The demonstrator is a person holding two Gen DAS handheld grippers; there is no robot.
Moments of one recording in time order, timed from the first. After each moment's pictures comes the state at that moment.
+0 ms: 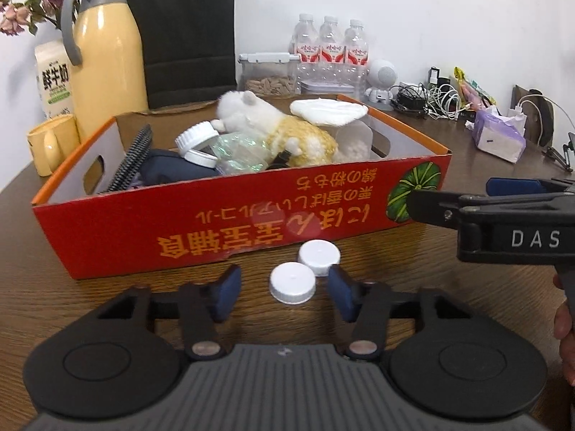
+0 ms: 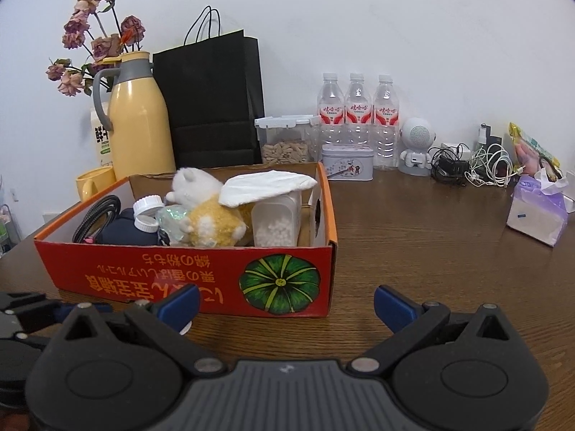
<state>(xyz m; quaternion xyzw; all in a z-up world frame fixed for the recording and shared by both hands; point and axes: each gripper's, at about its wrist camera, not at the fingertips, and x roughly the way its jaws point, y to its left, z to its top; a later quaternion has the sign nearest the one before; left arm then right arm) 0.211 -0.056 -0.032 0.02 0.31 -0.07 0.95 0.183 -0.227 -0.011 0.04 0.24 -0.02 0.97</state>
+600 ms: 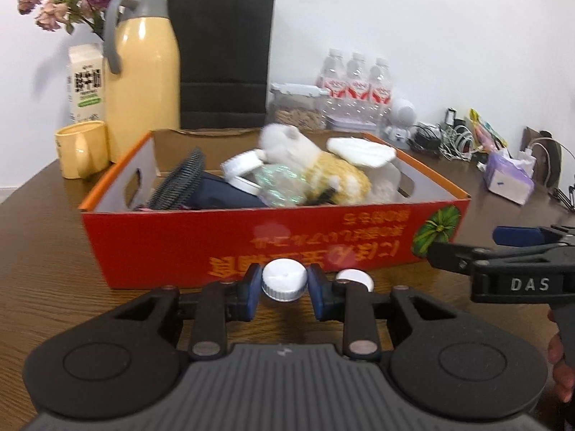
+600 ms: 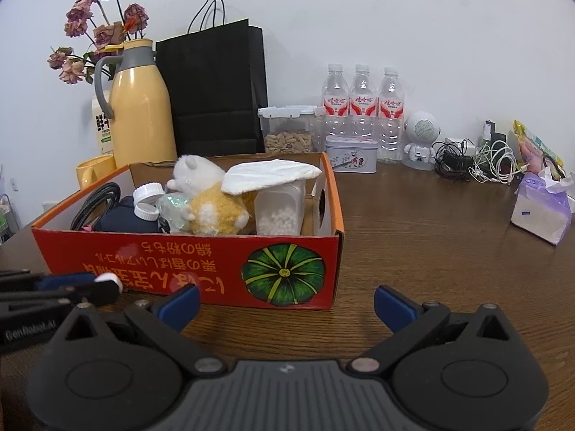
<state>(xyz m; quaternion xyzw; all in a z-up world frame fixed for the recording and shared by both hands) 0.201 -0.021 -0.019 -0.02 0.26 -0.04 0.96 0.187 -0.222 -0.016 0.03 0.25 -0.02 0.97</state>
